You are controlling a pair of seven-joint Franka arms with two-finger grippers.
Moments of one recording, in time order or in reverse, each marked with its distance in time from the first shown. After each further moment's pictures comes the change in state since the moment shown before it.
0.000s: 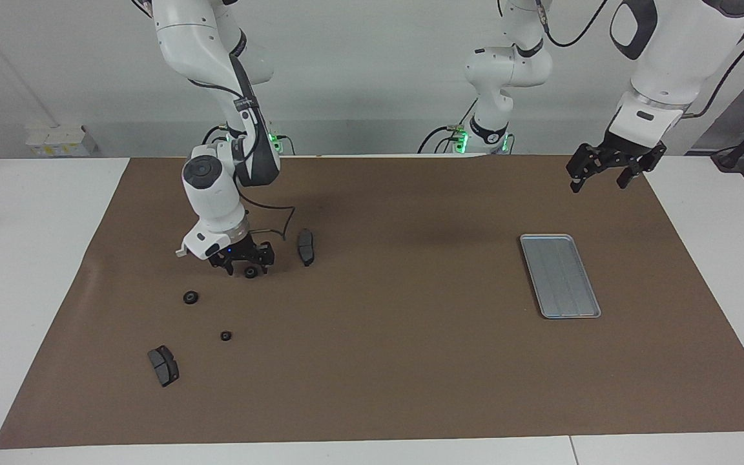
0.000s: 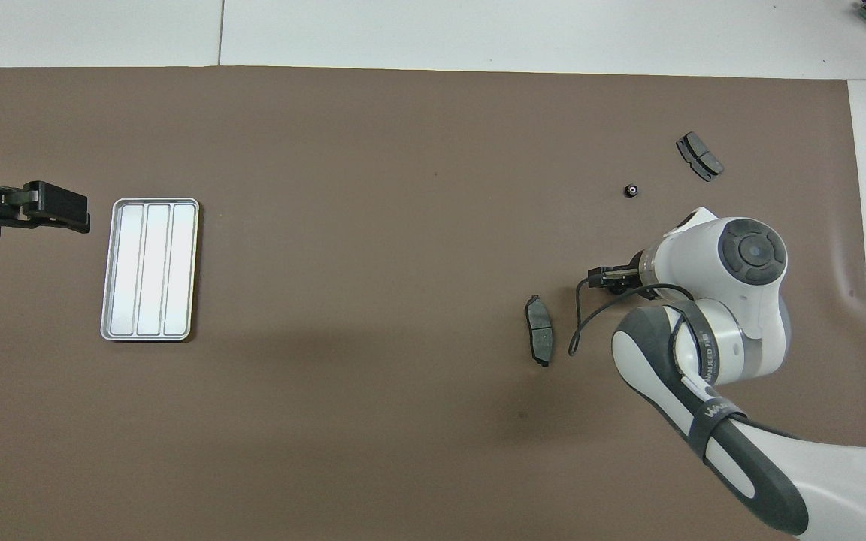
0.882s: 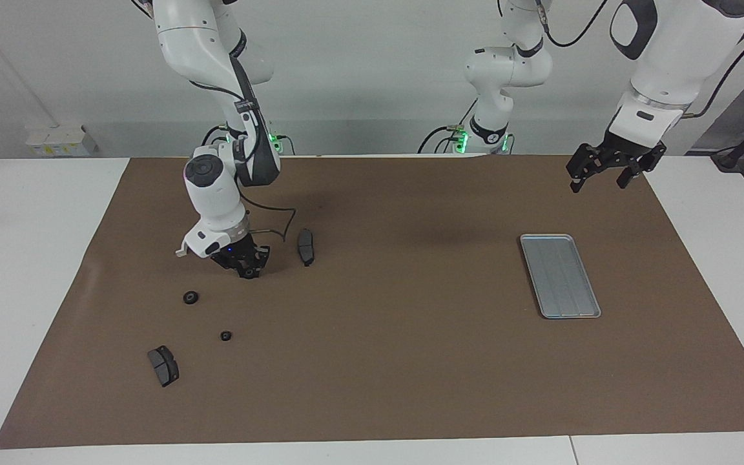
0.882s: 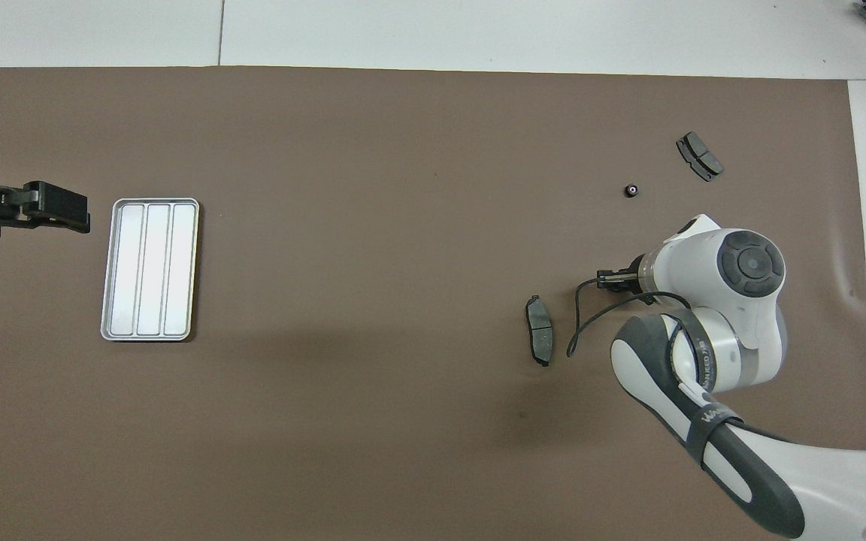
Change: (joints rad) left arm 0.000 0.000 0.000 0.000 0.000 0.000 0.000; right arm 0.009 -0.005 -0.003 -0.022 -0.001 0.056 0.025
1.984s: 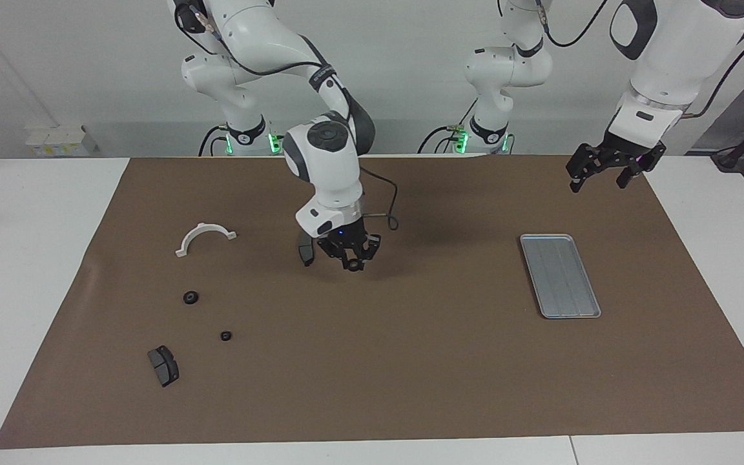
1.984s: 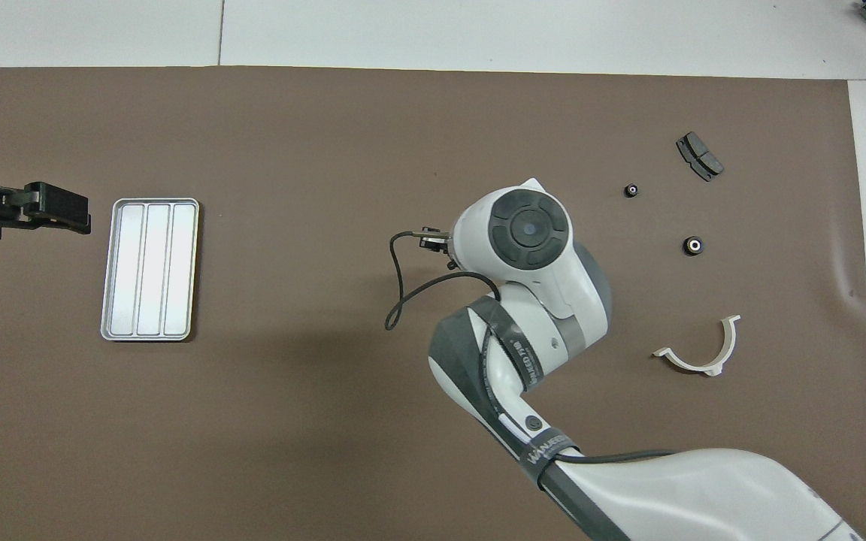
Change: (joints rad) left arm 0.000 0.000 -0.001 -0.002 0.000 -0.003 0.000; right arm 0.410 0.219 0.006 0.558 -0.019 -0.254 0.590
